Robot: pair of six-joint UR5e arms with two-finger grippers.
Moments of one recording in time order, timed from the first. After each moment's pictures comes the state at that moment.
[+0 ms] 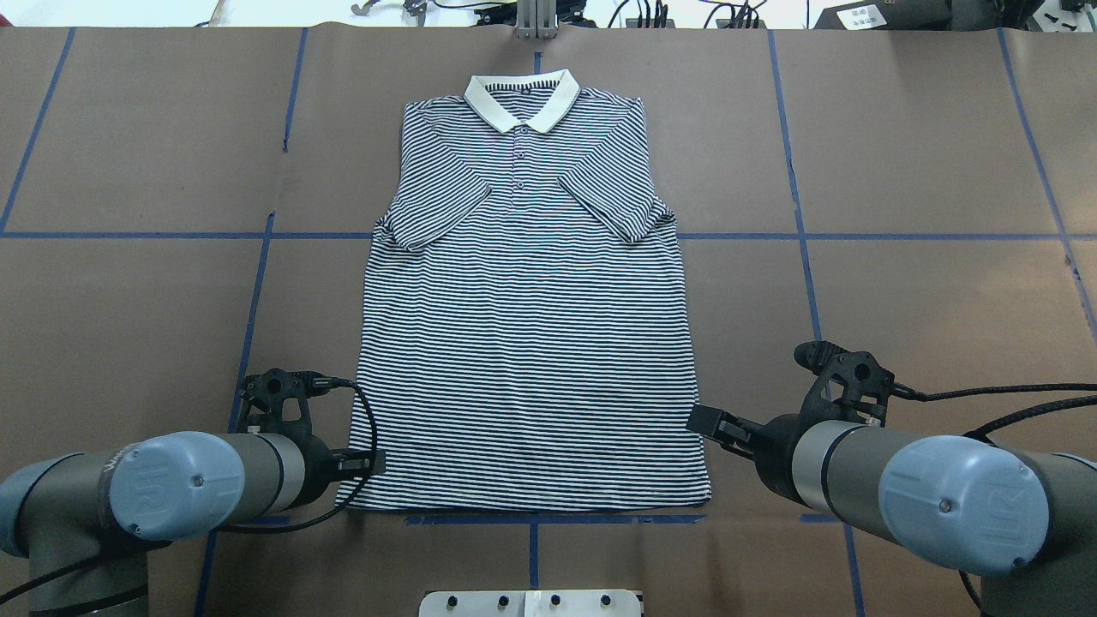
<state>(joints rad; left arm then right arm) -0.24 -1.71 -2.01 -1.91 -1.58 -1.47 0.23 -1.52 2.27 -1.36 1.47 1.81</state>
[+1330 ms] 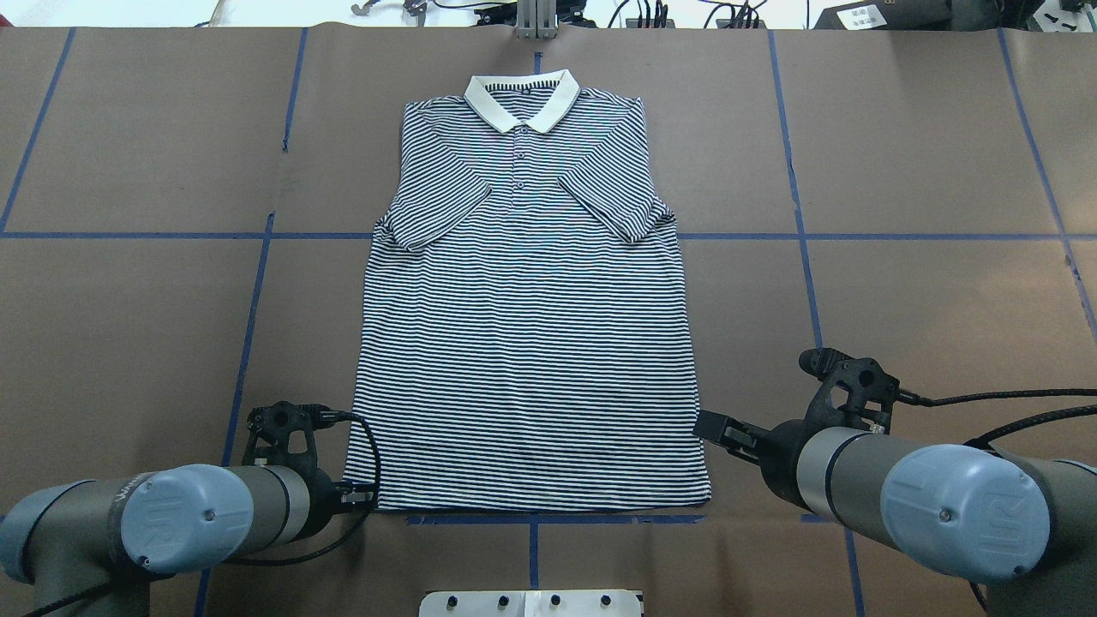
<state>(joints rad) -0.19 -1.70 -2.01 -1.91 -1.58 -1.49 0.22 -1.54 2.27 -1.36 1.46 1.81</state>
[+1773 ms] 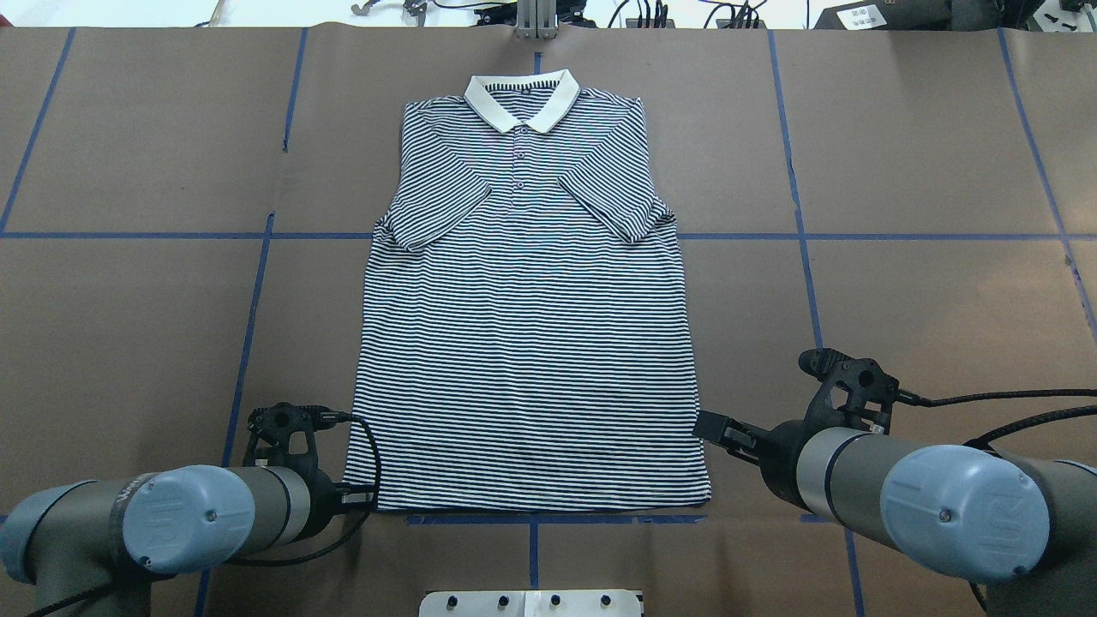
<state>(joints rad) -0.18 -1.70 -2.00 -1.91 -1.58 -1.49 0.22 -1.54 2.27 -1.36 1.46 1.81</state>
